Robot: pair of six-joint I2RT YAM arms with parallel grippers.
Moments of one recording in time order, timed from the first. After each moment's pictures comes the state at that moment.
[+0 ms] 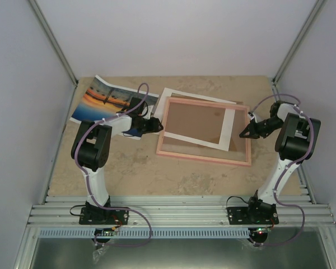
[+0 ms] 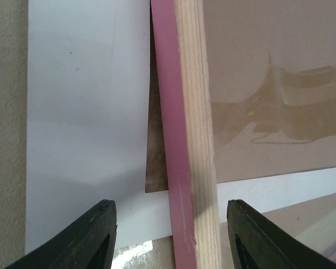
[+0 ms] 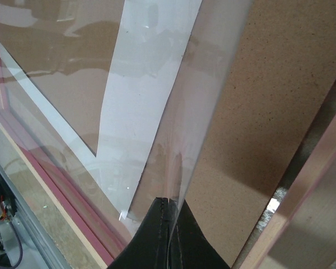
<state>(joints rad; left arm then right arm) -0.31 1.94 1.19 -0.26 0.46 -0.29 -0.31 2.08 1.43 -1.12 -0.69 -0.49</state>
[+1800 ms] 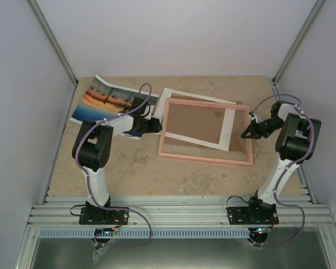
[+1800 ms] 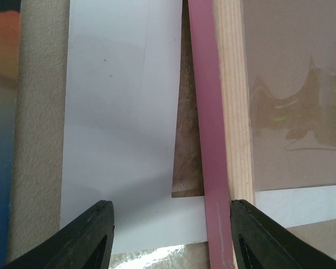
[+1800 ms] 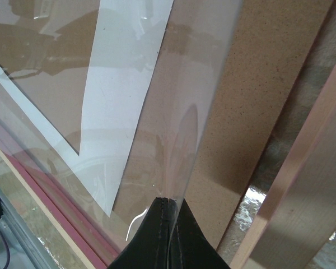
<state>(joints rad) -0.33 1.95 1.20 -0.29 0.33 -0.28 -0.31 2.08 1.44 -1.10 -0.65 -0.48</state>
